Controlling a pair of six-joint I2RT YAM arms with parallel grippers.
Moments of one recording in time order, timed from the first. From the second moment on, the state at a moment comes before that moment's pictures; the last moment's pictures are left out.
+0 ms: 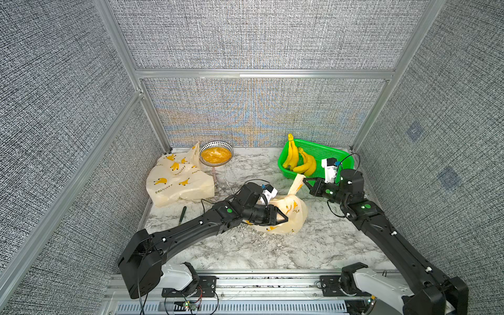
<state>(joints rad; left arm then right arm) -0.91 1.36 0.96 -0.21 0.57 -0.88 0.27 1.05 0.84 -0.18 -0.37 0.54</state>
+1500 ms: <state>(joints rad) -0.47 1.24 1.35 -0.62 0.84 -0.59 0.23 1.36 0.87 0.01 -0.73 0.47</state>
